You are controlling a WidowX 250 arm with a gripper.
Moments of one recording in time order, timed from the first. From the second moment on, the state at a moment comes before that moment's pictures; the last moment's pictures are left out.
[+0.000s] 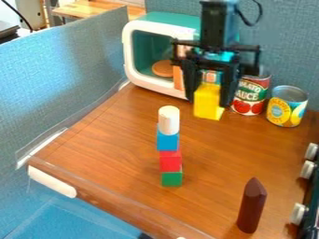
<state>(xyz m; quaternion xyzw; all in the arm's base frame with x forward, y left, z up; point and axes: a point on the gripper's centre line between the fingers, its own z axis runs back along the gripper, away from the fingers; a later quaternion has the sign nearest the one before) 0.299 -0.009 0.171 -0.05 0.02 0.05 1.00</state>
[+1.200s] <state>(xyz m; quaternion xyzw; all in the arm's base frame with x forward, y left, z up) 0.283 0.057 0.161 -0.05 0.02 0.15 0.99</state>
